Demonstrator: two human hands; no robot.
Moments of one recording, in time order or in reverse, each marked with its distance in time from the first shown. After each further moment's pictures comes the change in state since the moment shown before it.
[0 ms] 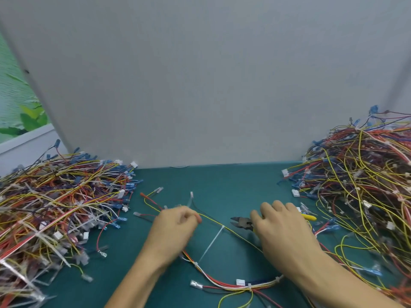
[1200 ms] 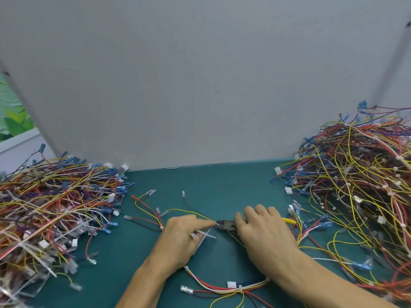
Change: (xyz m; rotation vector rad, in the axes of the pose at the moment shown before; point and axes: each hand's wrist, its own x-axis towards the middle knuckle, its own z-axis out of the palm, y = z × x) left_hand 0.013 -0.017 0.022 0.398 -0.176 0.496; right_hand 0.005 -0.013 0.020 -0.022 0.082 -0.019
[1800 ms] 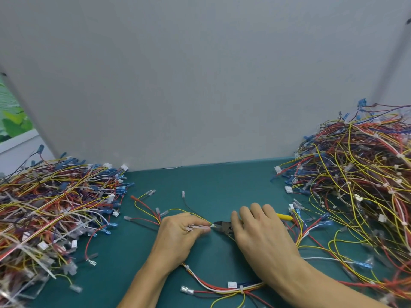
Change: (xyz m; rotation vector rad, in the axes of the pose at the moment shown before) left_hand 0.001 -0.002 0.004 -0.248 0.136 -0.223; right_hand -0.005 -0.006 -0.001 -0.117 0.119 -0.073
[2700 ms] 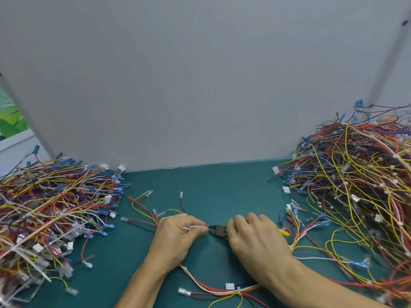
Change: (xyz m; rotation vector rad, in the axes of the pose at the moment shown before) left_hand 0.002 0.002 0.000 -0.007 -0.006 -0.035; right_hand 0.002 -0.007 0.003 0.095 -0.113 0.017
